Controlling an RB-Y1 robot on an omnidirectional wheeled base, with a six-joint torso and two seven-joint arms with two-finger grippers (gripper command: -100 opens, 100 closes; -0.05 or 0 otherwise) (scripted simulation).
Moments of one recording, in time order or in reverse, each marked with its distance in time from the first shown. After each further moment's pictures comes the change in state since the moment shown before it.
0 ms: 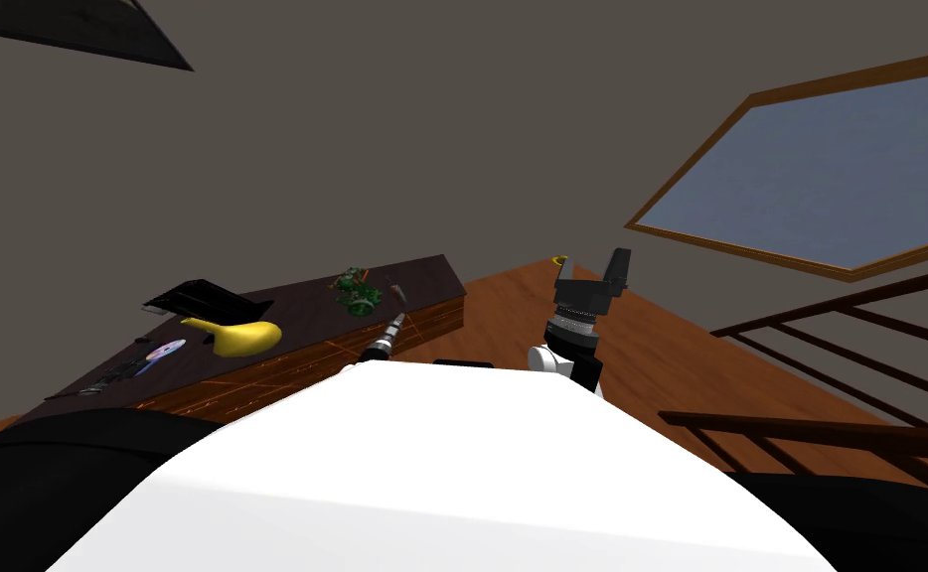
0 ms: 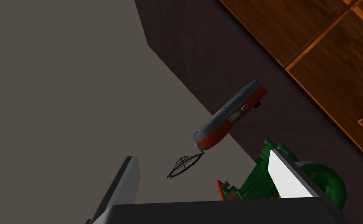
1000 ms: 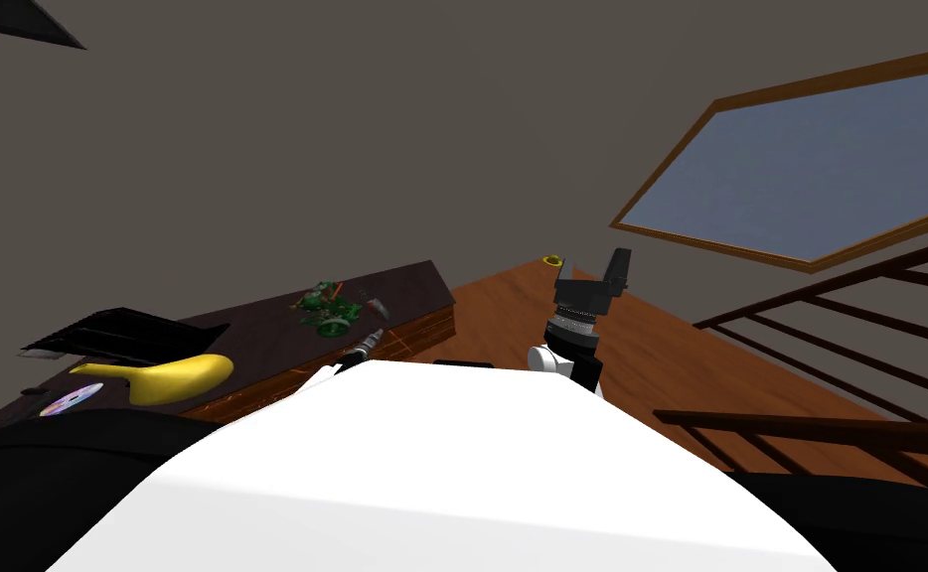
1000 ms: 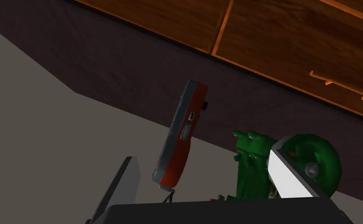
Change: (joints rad) left arm -0.033 0.214 0.048 0.193 -0.008 0.227 -0.103; right arm 0.000 0.000 0.000 0.000 0.000 0.000 0.000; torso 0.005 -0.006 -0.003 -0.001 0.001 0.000
